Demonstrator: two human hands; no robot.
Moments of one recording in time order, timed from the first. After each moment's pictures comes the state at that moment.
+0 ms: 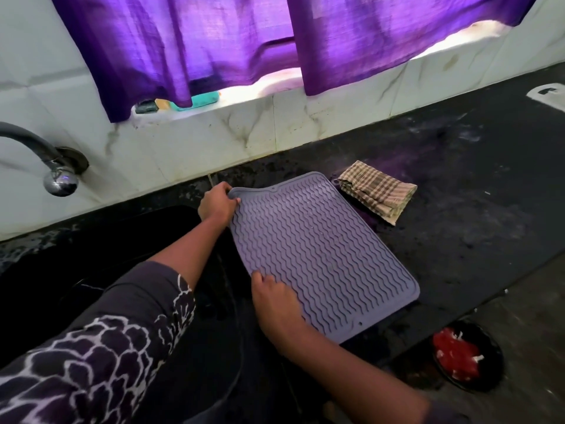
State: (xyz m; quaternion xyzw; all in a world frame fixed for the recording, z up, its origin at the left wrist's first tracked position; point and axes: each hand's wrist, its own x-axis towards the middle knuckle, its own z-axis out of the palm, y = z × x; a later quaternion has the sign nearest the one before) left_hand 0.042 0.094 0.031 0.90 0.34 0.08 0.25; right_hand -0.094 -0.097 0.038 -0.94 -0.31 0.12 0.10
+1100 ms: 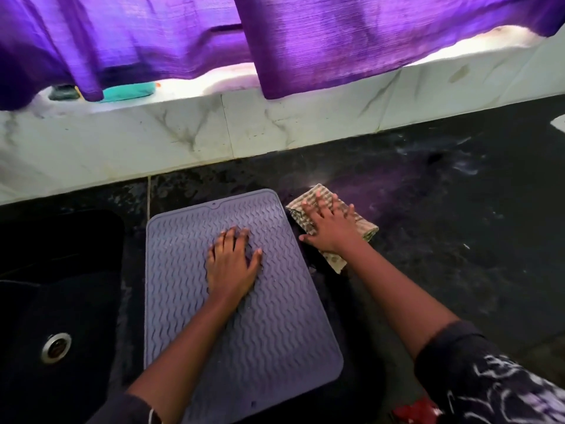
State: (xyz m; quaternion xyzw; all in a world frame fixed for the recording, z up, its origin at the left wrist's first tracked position) left_hand 0.079 -0.097 -0.038 0.94 0.28 0.05 0.15; right_hand 0.251 -0.255 -0.010 -0.93 -0.35 0.14 -0.03
